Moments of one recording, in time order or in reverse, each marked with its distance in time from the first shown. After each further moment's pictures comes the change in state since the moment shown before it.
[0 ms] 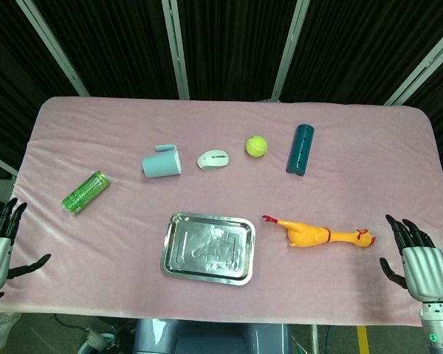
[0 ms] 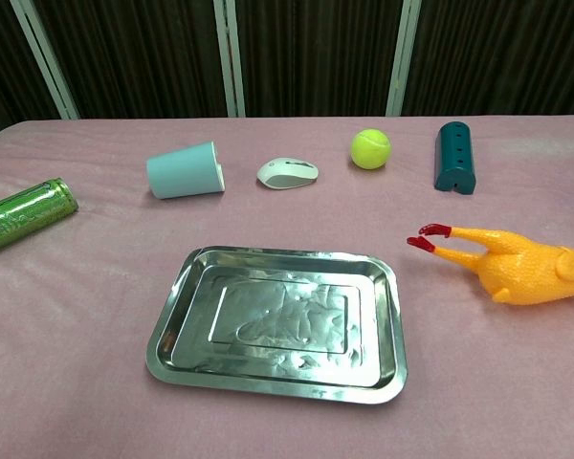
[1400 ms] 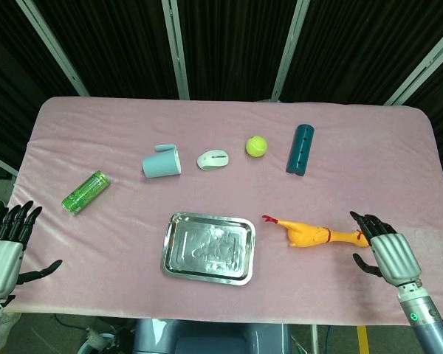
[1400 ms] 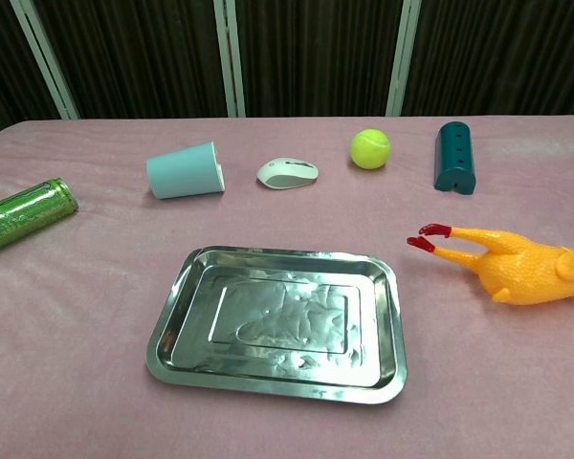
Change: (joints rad) left arm 0.000 0.034 0.029 -0.080 0.085 0.006 0.011; right arm 0.145 -0.018 -0.005 0.075 -0.048 -0.216 0.135
